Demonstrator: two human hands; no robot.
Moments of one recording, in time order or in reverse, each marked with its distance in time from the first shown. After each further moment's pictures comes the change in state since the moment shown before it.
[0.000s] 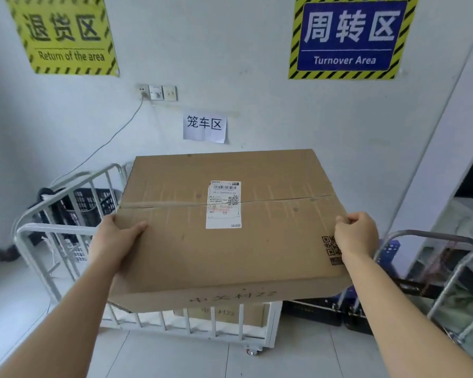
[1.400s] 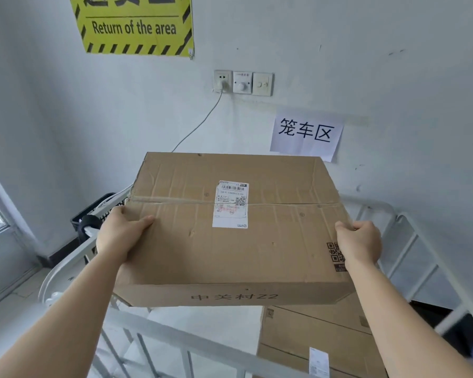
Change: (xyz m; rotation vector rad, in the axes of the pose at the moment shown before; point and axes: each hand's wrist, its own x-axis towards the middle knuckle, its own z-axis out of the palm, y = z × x) left_hand 0.572 -0.097 -0.021 0.088 0.095 -0.115; right_hand 0.028 -0.256 0.571 0.068 -0.176 0.012
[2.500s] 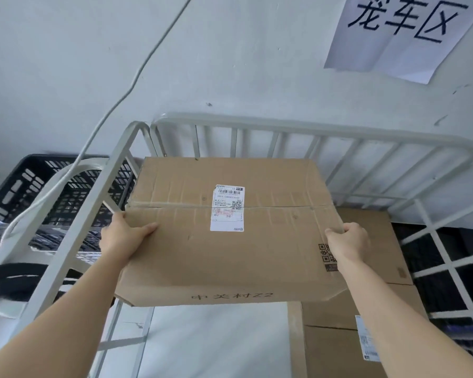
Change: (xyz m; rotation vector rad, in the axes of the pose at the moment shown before) left_hand 0.374 -0.142 0.212 0.304 -0.430 -0.179; right_hand 0.047 0.060 0.357 -0.424 -0.060 0.336
